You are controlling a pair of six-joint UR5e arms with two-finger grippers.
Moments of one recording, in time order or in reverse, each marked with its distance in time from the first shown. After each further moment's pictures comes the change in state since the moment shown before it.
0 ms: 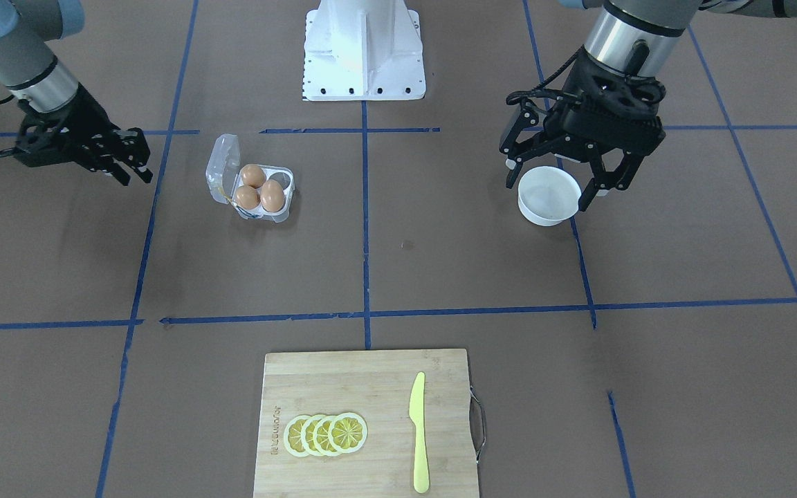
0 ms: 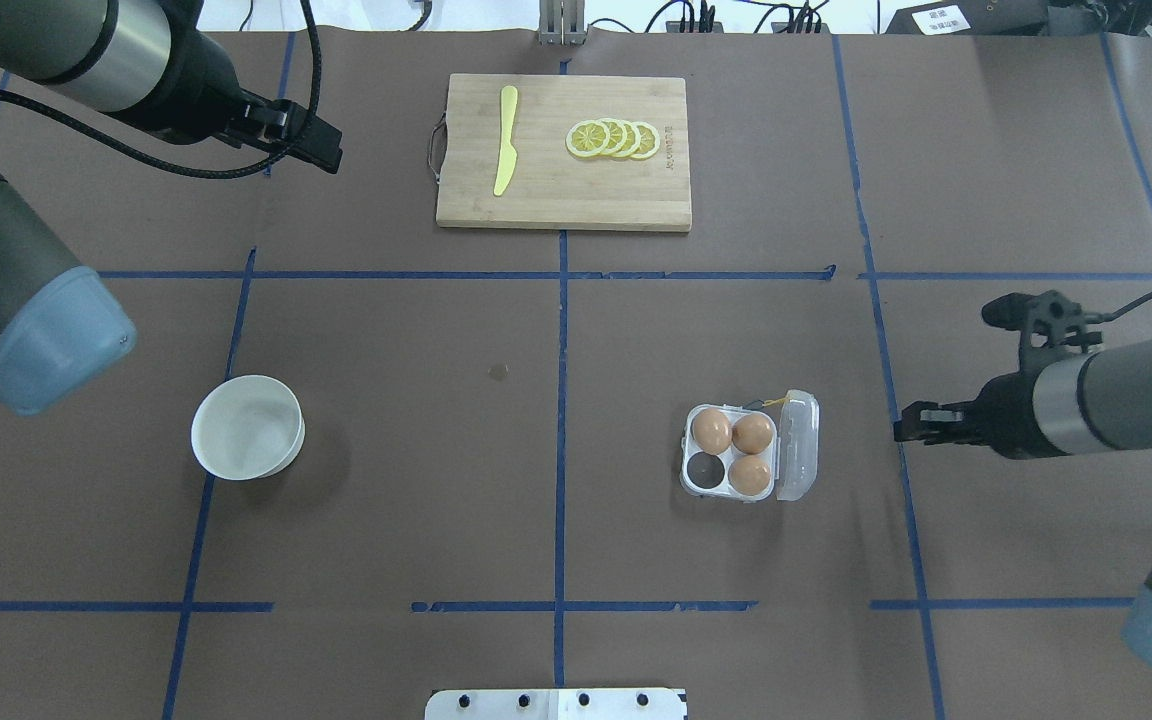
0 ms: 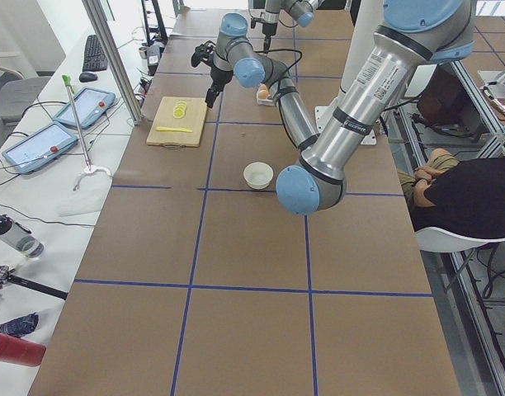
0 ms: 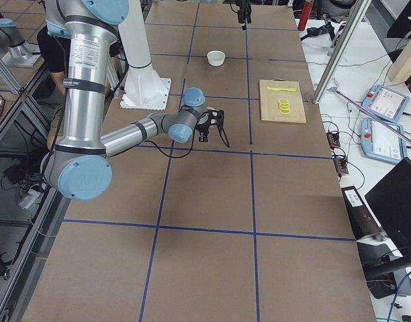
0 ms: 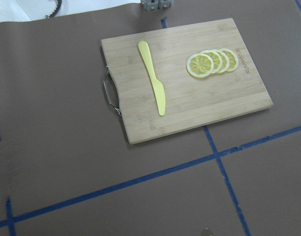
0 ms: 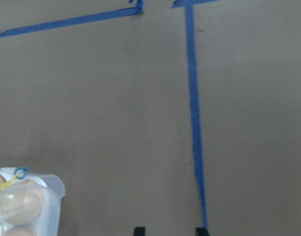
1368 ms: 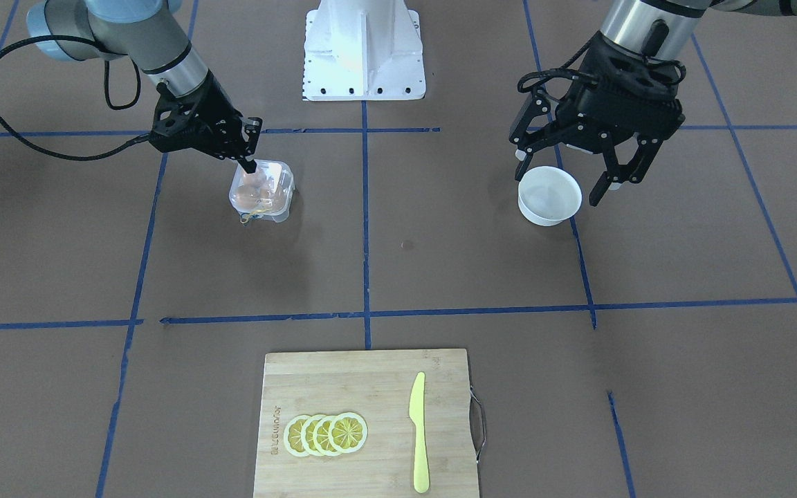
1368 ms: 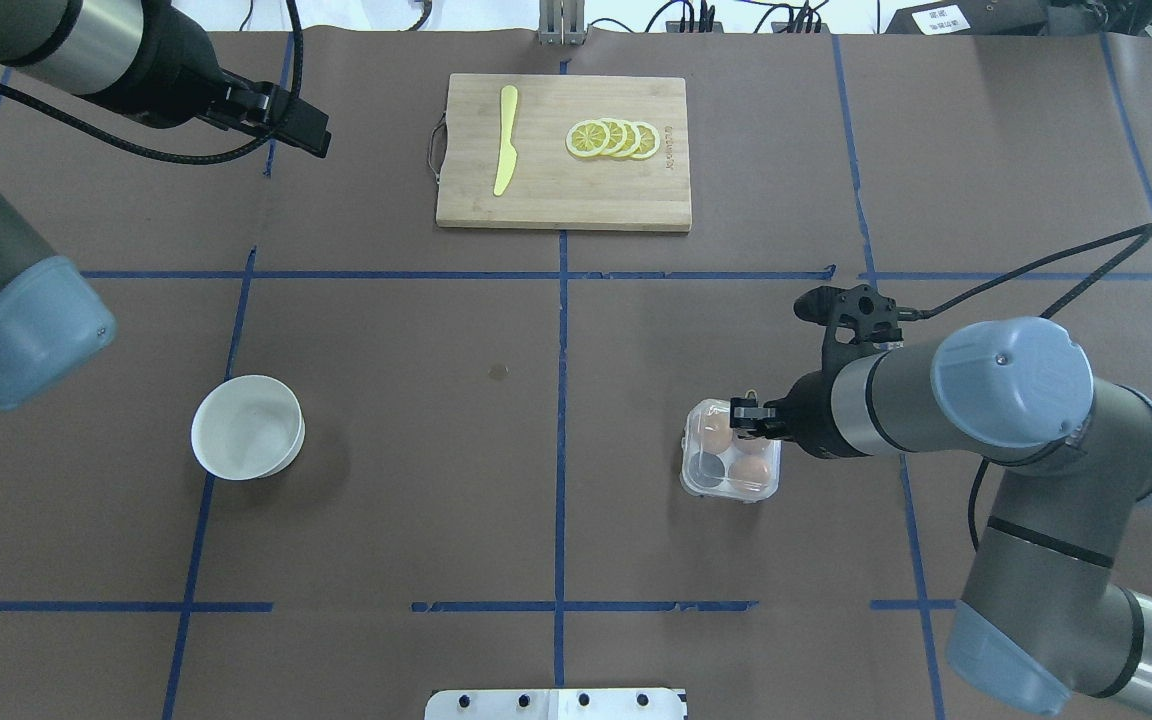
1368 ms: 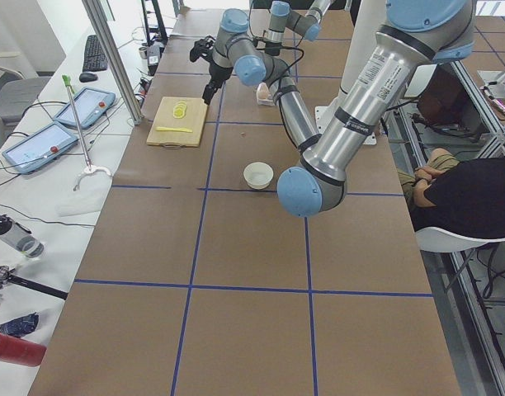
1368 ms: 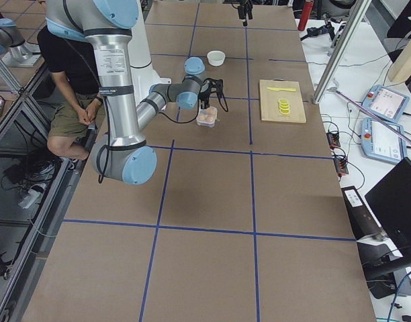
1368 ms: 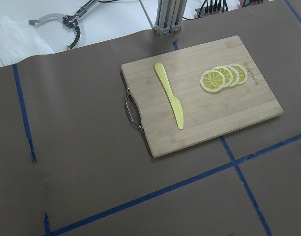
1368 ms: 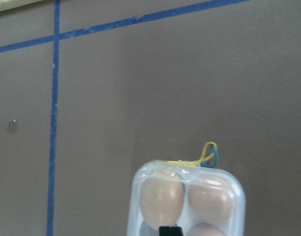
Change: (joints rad) left arm -0.018 0.001 -0.020 -0.002 -0.004 0.012; right arm -0.112 0.360 0.013 -0.289 -0.088 0.084
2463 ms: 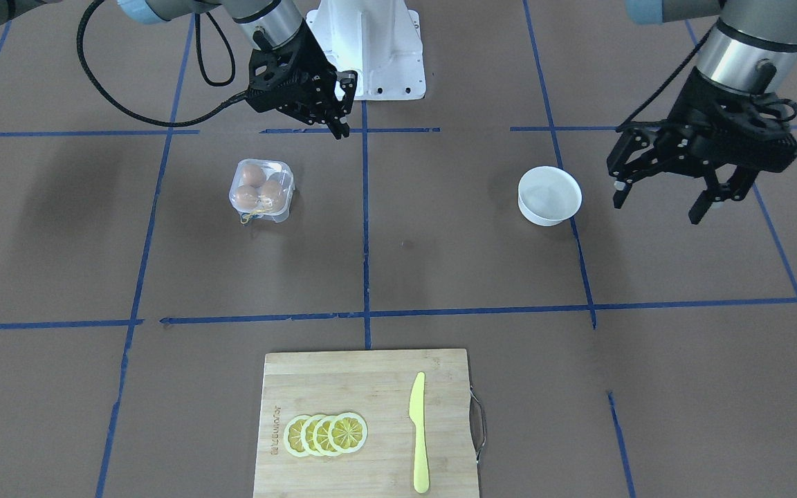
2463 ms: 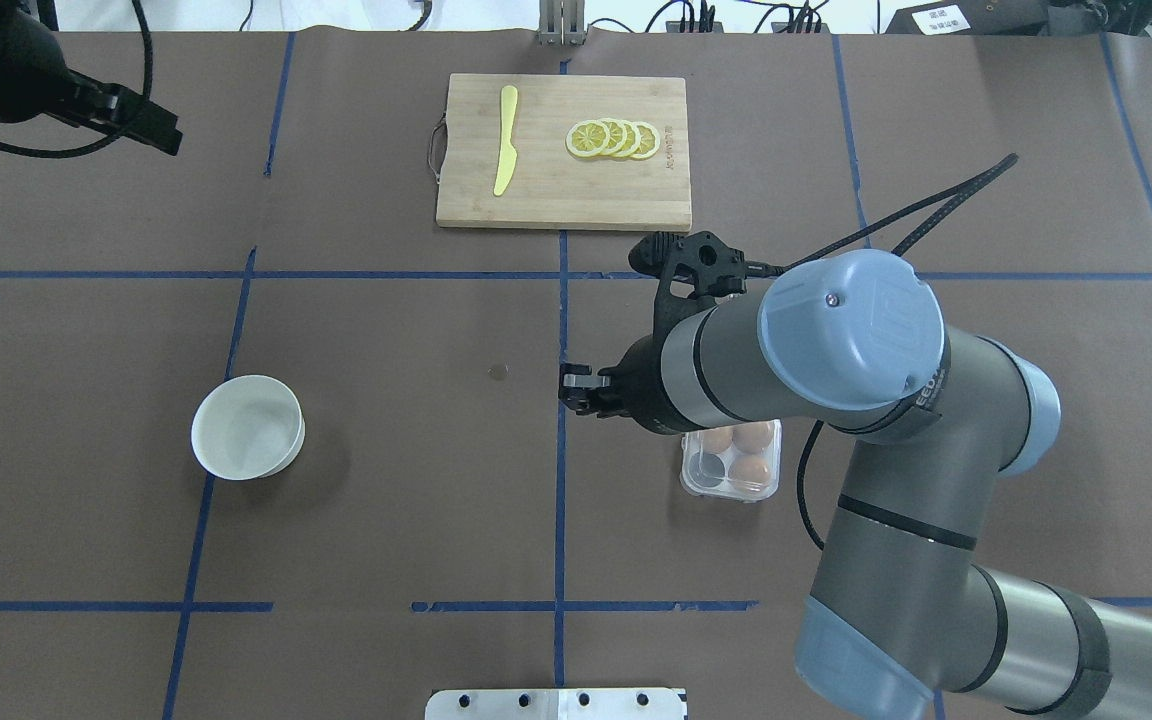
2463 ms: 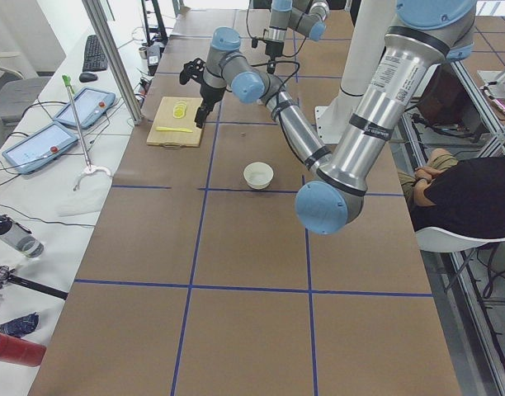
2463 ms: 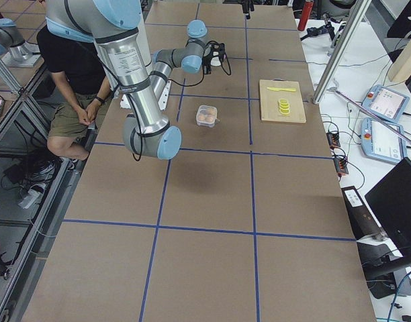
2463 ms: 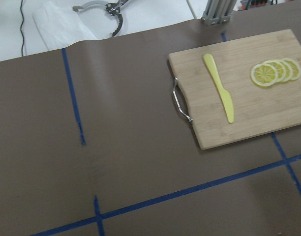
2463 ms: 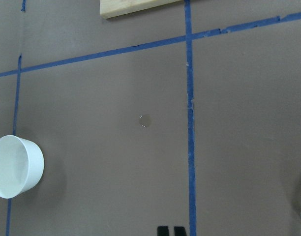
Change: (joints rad) left arm -0.153 0.199 0.012 0.004 -0.032 0.196; right arm -0.019 0.297 -0.005 -0.177 0.002 0.033
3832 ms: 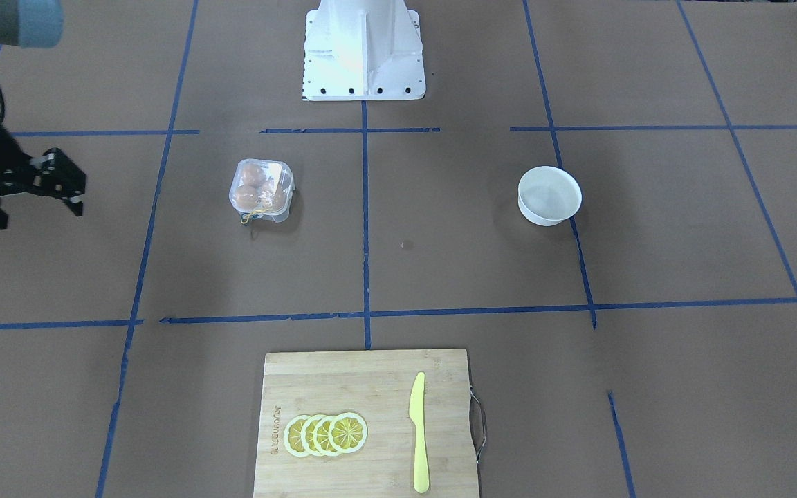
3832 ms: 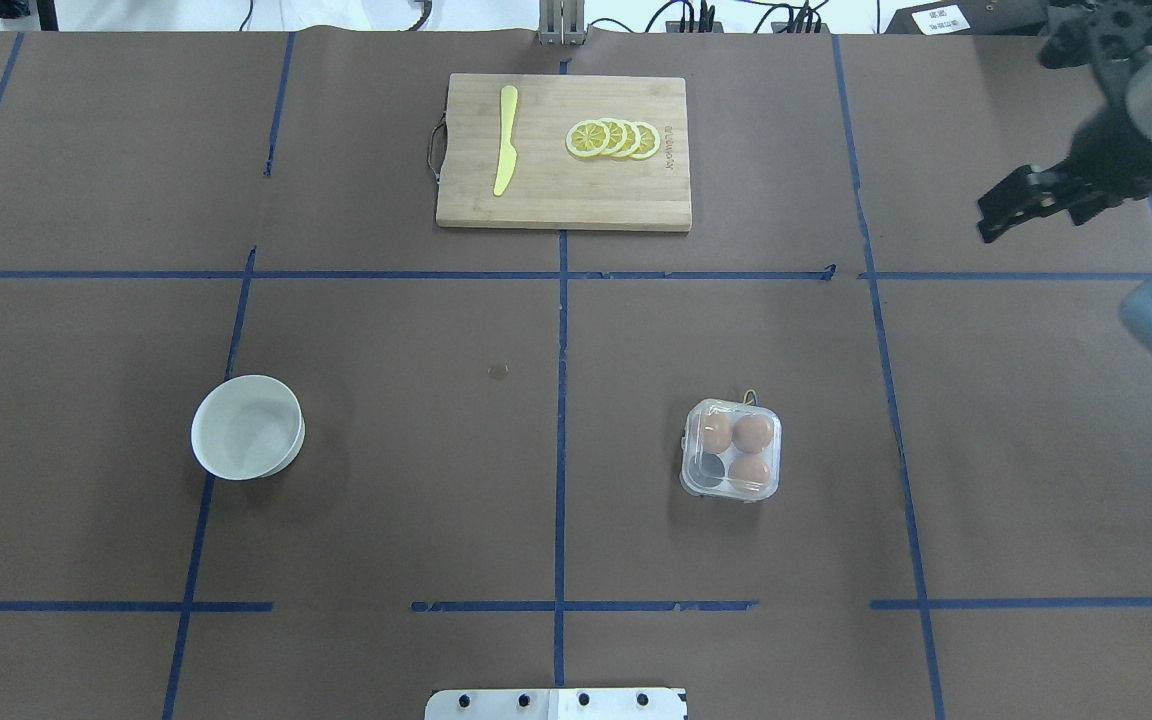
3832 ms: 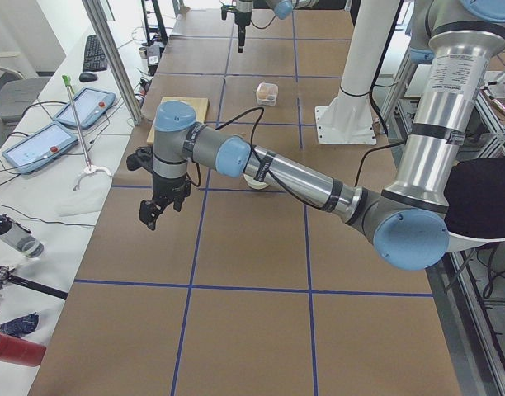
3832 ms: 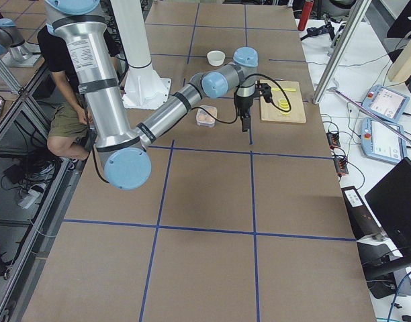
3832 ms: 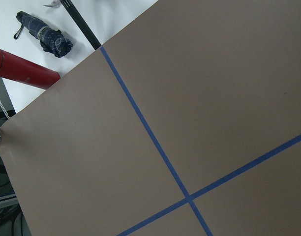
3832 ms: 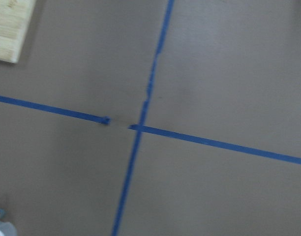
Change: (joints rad) left arm -0.429 0.161 0.301 -0.006 -0.045 0.795; right arm 0.690 -0.312 -0.069 -0.353 0.398 -1.037
